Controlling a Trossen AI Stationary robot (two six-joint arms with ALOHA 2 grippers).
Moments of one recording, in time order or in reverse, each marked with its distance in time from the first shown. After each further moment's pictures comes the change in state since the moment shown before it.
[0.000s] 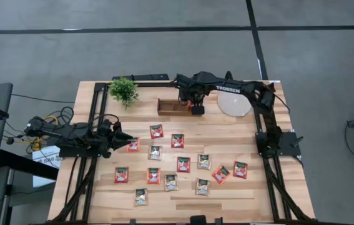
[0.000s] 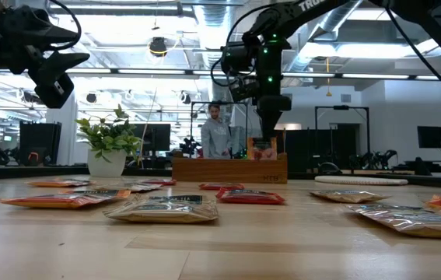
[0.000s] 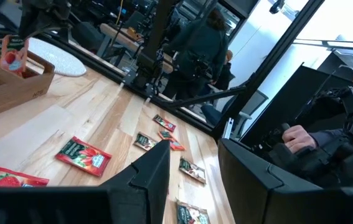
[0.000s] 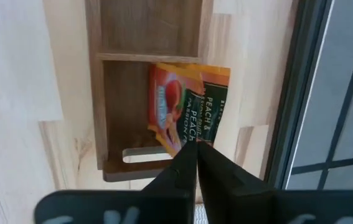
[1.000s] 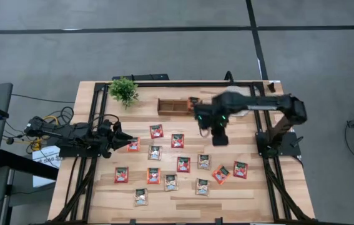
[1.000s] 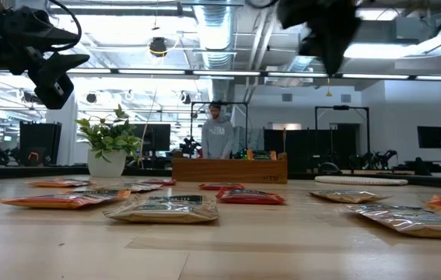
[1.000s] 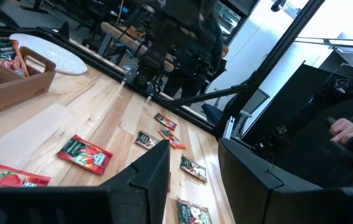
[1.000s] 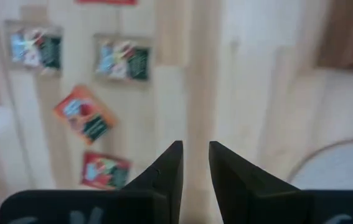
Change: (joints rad) left arm 0.000 0.000 0.000 -0.007 0.000 0.001; right arm 0.393 -0.422 -0.225 -0.301 -0.309 0.423
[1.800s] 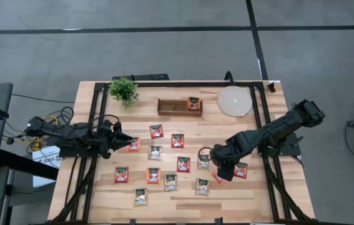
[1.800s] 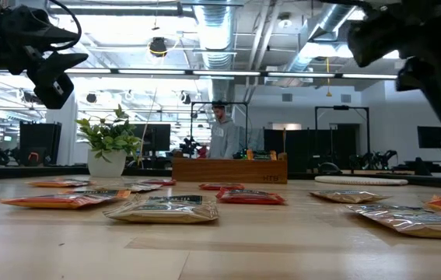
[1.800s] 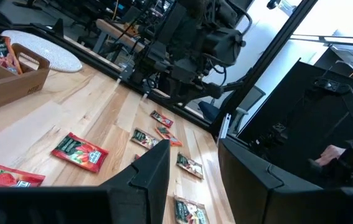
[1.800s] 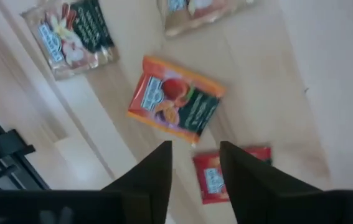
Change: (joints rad) left arm 0.000 0.000 0.000 -0.001 0.019 -0.002; right arm 0.415 -0.152 -0.532 0.464 -0.086 0.897
